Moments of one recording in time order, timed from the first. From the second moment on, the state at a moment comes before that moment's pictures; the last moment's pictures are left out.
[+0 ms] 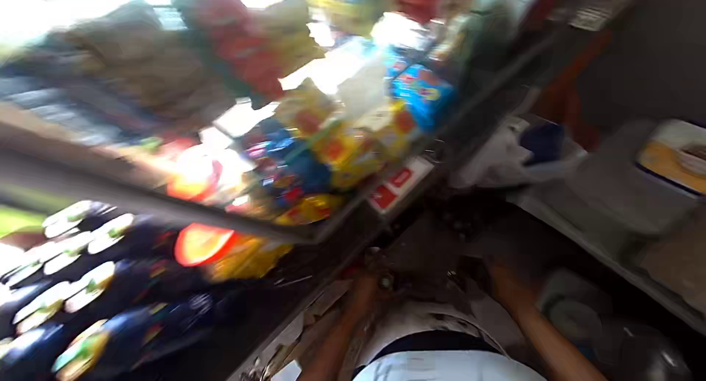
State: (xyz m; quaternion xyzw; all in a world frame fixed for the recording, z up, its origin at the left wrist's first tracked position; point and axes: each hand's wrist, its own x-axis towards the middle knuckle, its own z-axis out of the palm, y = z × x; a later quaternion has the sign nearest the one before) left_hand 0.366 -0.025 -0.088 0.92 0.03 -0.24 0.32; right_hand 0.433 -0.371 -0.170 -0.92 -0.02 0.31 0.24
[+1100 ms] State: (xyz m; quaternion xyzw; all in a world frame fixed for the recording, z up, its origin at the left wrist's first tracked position) left_hand 0.685 -0.278 -0.490 0.92 -0.24 -0.30 0.05; right_hand 0.529 -0.452 -0.615 -0.85 0.20 0.31 0.38
